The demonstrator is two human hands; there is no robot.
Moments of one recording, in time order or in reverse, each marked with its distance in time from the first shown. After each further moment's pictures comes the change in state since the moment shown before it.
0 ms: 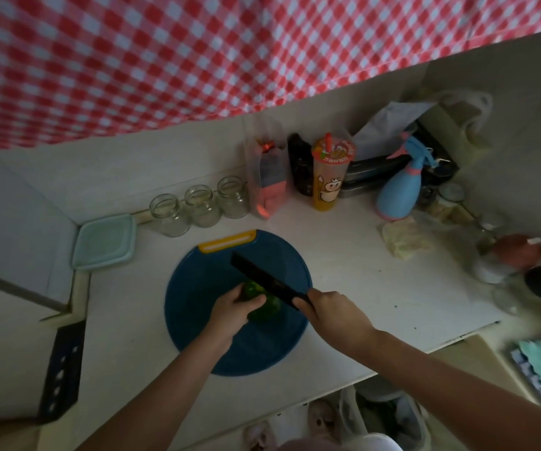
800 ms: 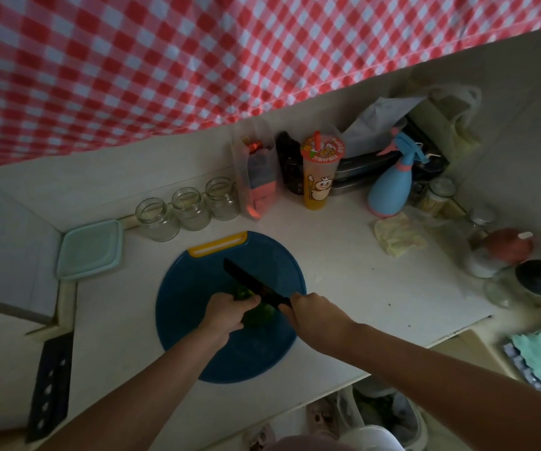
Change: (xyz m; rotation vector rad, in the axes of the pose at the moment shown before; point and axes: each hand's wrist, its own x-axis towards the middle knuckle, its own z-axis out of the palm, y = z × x) left_hand 0.011 0.017 0.009 0.067 0.104 -0.191; right_hand 0.010 -0.017 -0.004 0.034 -0.167 0.030
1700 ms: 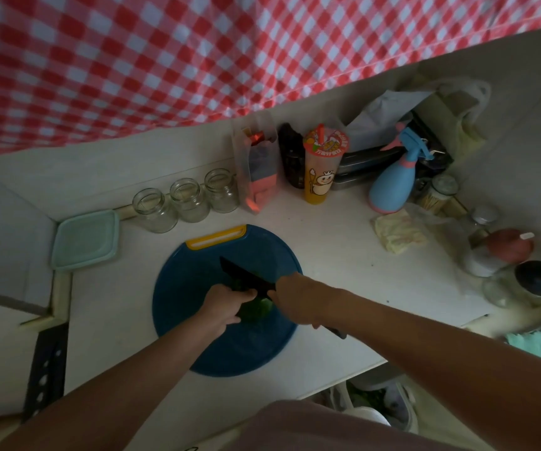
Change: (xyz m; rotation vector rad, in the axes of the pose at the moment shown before) left_hand 0.003 0.008 -0.003 0.023 -0.023 -0.046; right_hand 0.016 -0.034 -0.039 -0.090 -0.259 -0.009
